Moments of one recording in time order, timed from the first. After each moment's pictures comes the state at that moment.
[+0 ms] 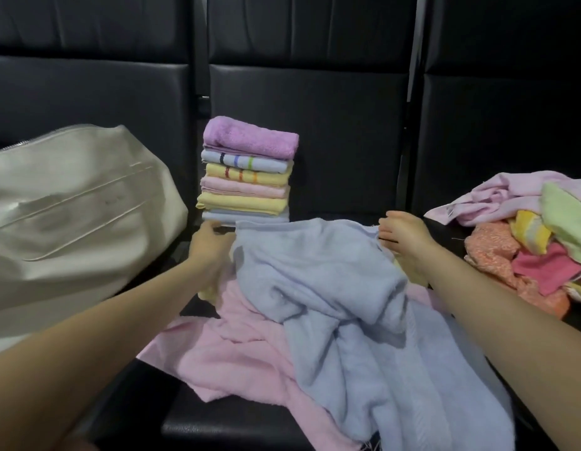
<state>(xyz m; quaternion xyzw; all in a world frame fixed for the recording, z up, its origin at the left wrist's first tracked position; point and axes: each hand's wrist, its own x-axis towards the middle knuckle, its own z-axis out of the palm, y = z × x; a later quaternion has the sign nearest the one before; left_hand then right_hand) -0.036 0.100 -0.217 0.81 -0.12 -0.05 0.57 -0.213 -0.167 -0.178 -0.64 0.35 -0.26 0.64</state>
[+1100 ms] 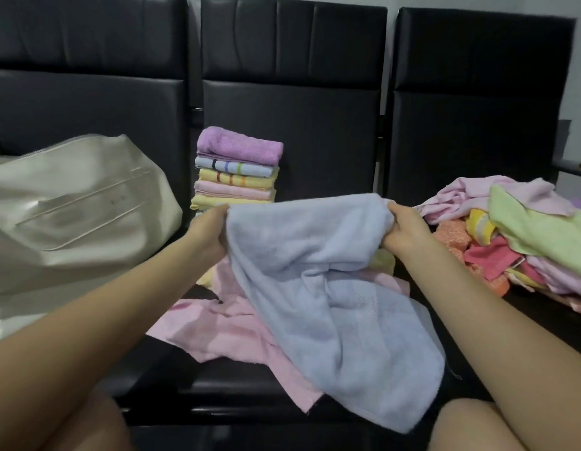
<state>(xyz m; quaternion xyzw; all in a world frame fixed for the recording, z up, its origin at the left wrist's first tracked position) -0.098 0.103 -0.157 0.59 -0.06 -0.22 0.78 -0.268 -0.136 -0.135 -0.44 0.30 -0.29 0.80</state>
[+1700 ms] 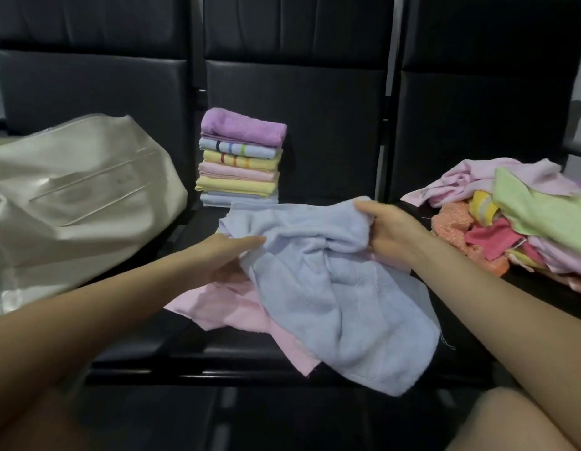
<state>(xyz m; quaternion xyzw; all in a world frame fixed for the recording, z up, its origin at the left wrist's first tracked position) -0.160 0.137 -0.178 0.76 -0.18 -0.31 0.54 -0.297 -0.104 -0.150 -0.56 0.20 -0.09 0.80</state>
